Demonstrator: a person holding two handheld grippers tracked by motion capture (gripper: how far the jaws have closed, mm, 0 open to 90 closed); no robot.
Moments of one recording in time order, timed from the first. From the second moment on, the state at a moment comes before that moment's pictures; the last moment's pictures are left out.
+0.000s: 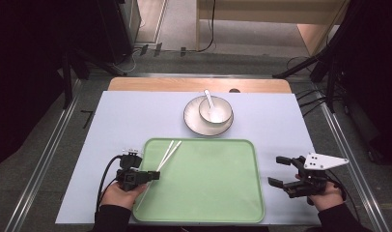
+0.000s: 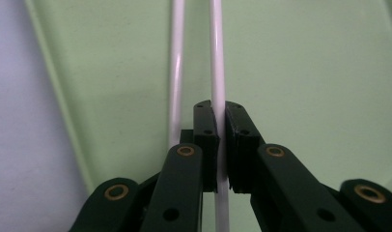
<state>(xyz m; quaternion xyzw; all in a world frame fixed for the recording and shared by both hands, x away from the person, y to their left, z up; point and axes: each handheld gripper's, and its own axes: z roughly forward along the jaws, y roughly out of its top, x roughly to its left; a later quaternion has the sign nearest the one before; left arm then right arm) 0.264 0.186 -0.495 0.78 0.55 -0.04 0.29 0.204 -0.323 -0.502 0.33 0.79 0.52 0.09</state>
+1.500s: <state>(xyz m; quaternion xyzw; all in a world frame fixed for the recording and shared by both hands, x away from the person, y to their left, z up) 0.271 0.234 -0.470 0.81 0.47 -0.02 0.36 0.204 -0.322 -0.503 0.33 0.79 0.52 0.08</state>
